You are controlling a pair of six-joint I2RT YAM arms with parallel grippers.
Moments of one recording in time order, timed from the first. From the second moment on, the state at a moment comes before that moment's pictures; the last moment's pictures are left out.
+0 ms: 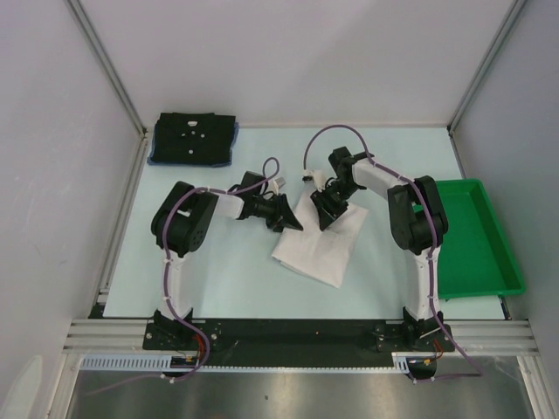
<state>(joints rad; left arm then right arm) -0.44 2.12 1.14 0.10 0.91 -0.75 0.40 2.13 1.60 -0.92 -0.56 -0.44</state>
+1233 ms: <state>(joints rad) -0.59 1.96 1.82 -0.91 -0.24 0.42 0.05 1.94 1.05 0.10 -0.96 0.87</state>
